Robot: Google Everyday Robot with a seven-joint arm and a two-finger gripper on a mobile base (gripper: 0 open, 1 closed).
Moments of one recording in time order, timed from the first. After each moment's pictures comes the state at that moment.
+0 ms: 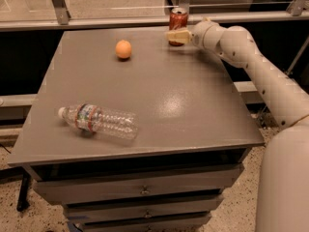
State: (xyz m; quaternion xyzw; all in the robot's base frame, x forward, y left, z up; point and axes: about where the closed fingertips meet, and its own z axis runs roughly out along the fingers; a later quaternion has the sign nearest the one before) arm 0.898 -0.133 0.881 -0.23 0.71 0.14 0.65
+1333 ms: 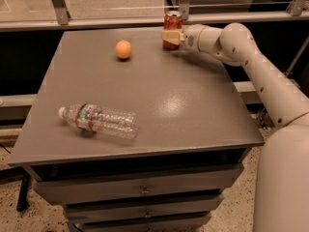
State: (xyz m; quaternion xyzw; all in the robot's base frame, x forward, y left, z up) arm 0.869 -0.075 0.867 -0.25 0.72 0.28 0.58
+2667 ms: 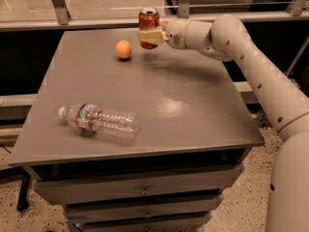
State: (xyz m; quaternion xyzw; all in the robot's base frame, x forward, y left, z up) arm 0.796 0.008 0.916 -0.37 0.65 0.33 0.58
